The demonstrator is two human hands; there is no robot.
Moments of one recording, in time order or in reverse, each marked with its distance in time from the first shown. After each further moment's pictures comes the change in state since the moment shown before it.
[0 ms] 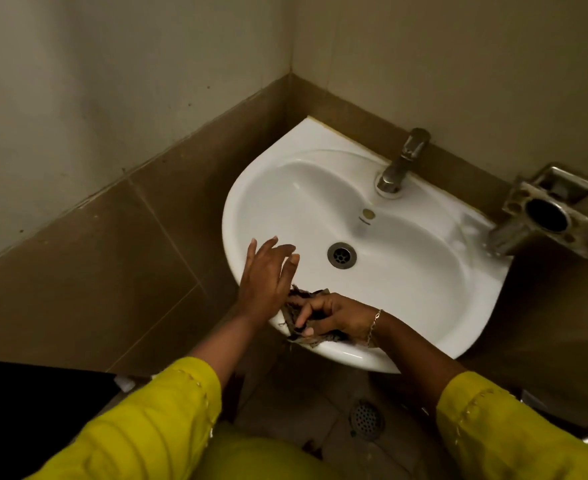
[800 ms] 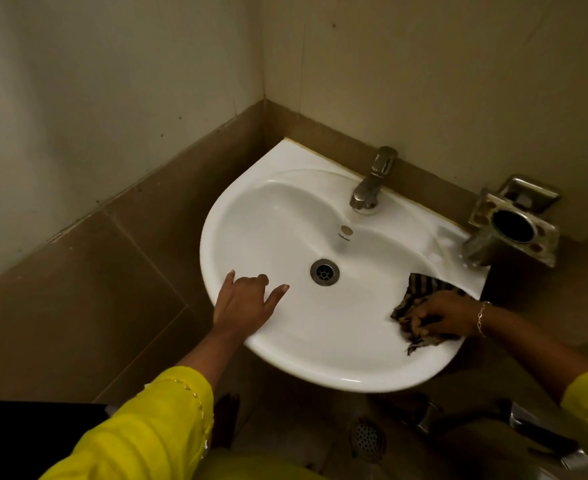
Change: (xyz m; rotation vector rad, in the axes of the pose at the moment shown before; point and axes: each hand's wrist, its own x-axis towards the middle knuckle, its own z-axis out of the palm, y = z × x) left_hand 0.012 -0.006 0.006 0.551 -0.234 -0.091; right_hand -0.124 0.004 -0.149 -1.194 0.052 0.307
